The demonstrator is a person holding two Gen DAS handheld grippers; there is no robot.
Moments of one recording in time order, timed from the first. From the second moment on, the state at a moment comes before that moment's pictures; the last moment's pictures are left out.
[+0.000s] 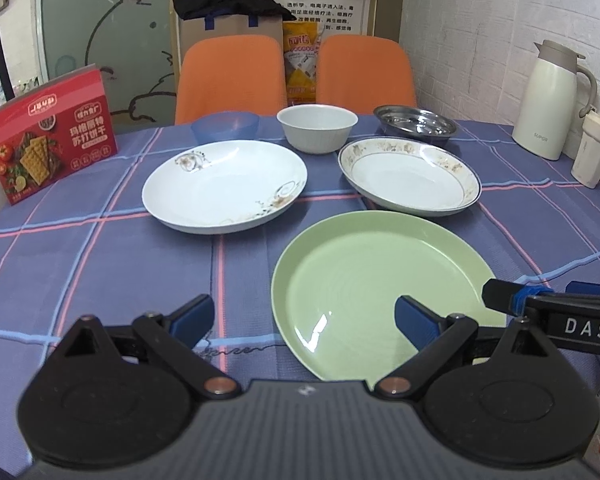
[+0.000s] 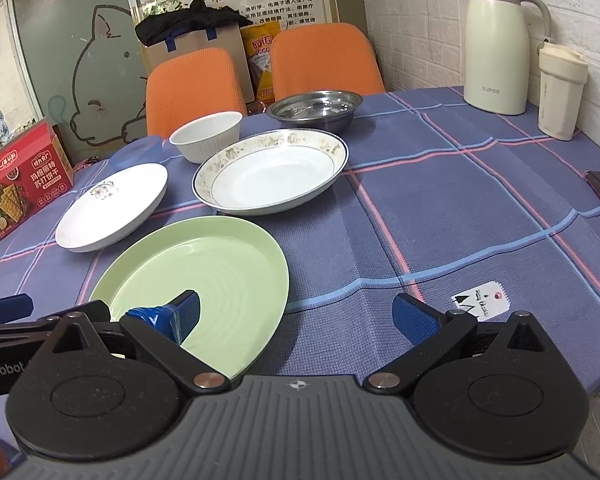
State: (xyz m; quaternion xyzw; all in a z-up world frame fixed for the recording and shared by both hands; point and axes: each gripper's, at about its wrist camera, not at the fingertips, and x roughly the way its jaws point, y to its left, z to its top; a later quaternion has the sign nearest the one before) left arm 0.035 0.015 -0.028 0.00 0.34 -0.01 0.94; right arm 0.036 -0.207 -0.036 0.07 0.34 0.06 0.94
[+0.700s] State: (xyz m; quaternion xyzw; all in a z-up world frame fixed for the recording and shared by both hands) left arm 0.101 0.044 -0.061 0.00 0.41 -0.05 0.91; right arm 0.083 -0.176 -0.062 -0.02 0.39 0.10 0.91
